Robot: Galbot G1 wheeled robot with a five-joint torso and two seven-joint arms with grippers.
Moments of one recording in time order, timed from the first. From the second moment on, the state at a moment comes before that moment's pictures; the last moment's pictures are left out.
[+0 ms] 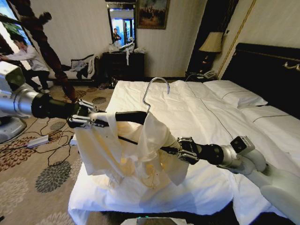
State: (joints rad) left arm 1.03 0.21 -0.73 -2.00 -1.37 0.14 1.17; right arm -1.29 0.43 0.58 2.25 1.21 0.04 -0.88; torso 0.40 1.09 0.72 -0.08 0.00
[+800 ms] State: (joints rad) left arm 1.05 0.20 -0.73 -1.99 -1.36 0.14 1.19; right arm -1.28 0.43 0.58 2.26 1.22 0.04 -0.87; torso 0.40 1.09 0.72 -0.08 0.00
